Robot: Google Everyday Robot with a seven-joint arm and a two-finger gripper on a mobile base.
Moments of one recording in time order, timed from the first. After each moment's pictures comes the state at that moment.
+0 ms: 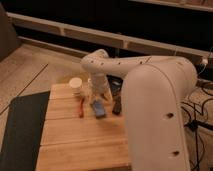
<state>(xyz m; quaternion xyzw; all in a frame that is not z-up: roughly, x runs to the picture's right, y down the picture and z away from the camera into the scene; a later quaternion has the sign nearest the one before) -0.022 0.071 0.821 -0.25 0.32 0.65 0.65</state>
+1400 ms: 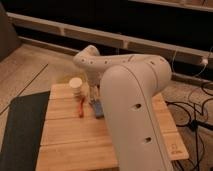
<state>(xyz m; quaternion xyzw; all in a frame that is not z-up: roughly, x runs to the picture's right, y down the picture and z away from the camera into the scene) -0.022 0.004 0.866 -0.17 0.27 0.59 0.74</state>
